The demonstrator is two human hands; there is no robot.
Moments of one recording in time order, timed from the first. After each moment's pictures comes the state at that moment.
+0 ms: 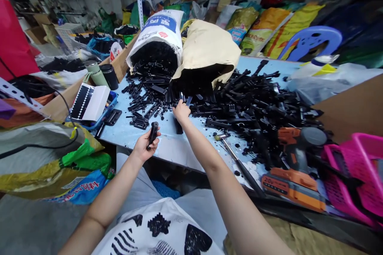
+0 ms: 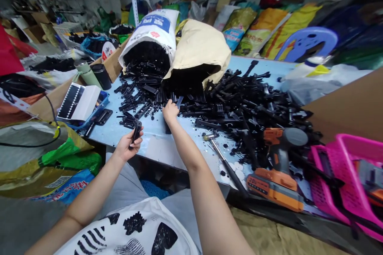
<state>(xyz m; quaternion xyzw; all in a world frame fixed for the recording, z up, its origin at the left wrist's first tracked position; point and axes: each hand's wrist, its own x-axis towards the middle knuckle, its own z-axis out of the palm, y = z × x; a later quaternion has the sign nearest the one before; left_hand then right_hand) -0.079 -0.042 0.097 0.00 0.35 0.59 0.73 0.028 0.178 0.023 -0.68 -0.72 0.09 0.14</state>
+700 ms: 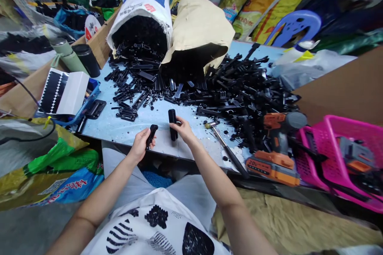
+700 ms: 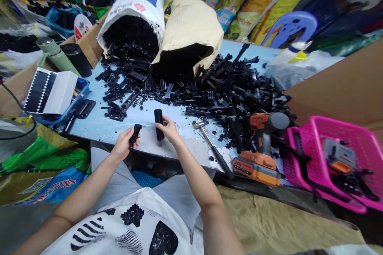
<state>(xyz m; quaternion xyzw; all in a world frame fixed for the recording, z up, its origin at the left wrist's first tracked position) -0.059 -0.046 0.027 0.26 0.49 0.58 0.59 0.118 0.063 -0.010 -0.49 -0.65 0.47 0.33</state>
